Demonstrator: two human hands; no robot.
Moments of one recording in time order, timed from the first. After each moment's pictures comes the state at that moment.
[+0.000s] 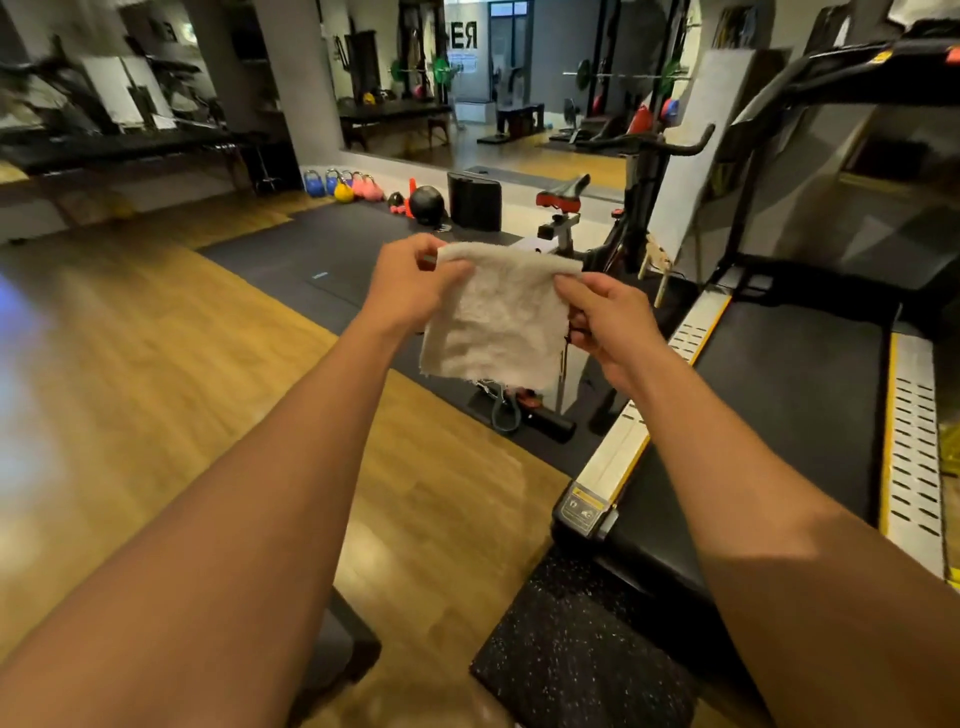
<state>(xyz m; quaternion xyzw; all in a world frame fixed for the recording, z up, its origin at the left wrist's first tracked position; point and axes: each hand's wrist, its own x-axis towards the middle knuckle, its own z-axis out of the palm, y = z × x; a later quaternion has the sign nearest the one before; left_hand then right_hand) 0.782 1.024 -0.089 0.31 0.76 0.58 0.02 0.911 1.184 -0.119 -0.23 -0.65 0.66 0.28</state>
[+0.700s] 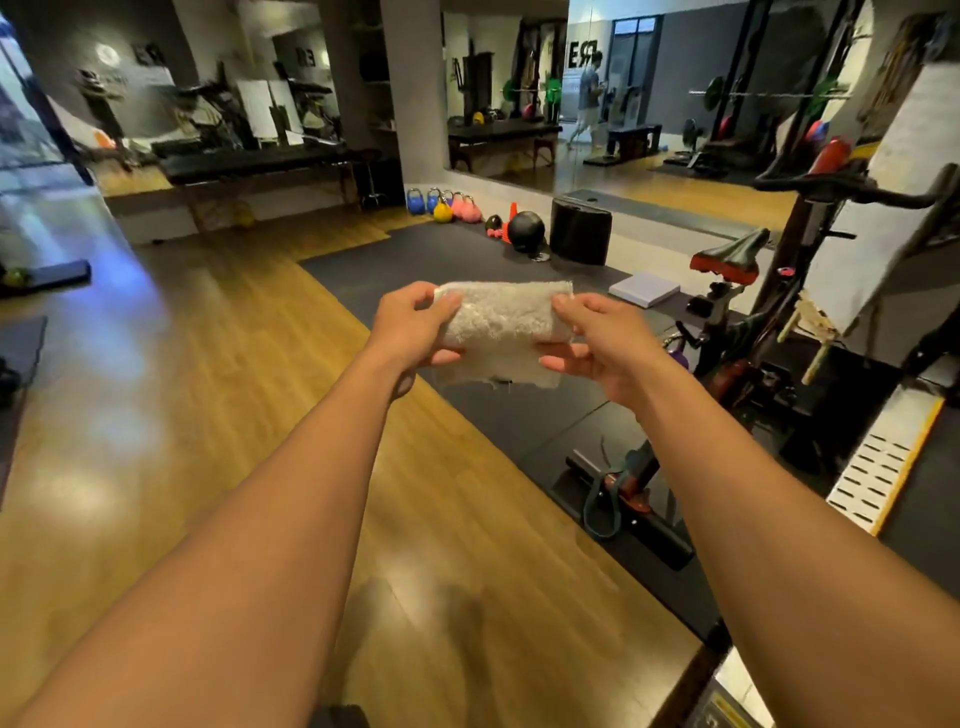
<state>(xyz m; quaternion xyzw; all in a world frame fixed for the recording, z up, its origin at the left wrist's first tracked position) 0.408 1.071 -0.114 0.13 0.74 0.66 0.07 0.503 1.250 -0.114 -0.17 -0.65 0.73 0.13</state>
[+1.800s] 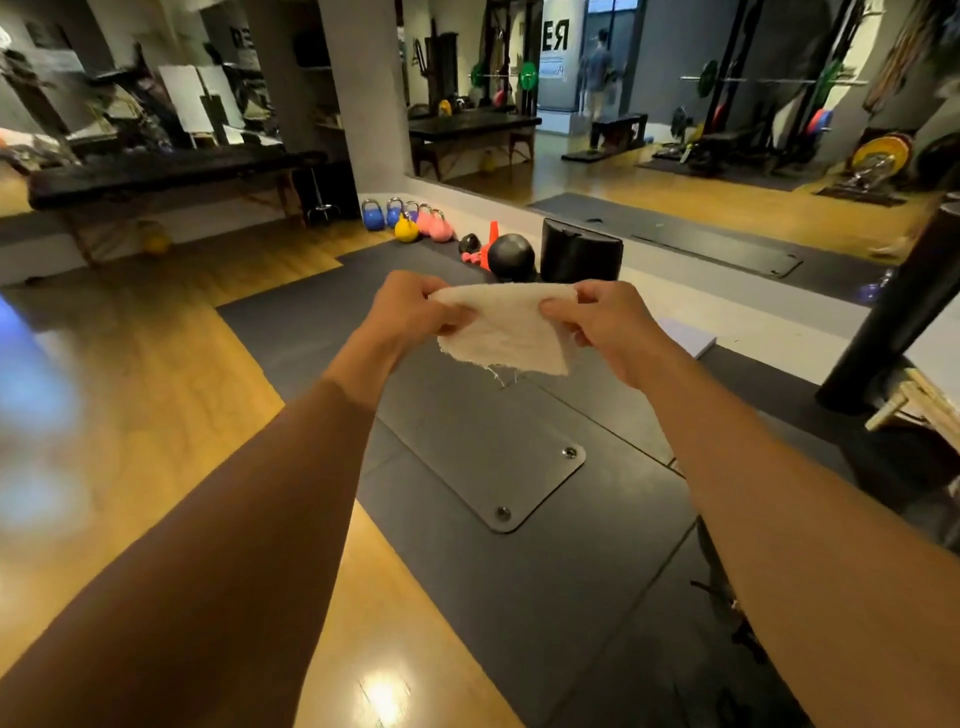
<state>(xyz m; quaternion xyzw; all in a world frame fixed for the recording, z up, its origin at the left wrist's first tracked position) -0.450 1.441 -0.108 0.25 0.83 0.49 0.05 -0.342 1.630 -0.118 -0.17 -0.78 0.57 0.19</state>
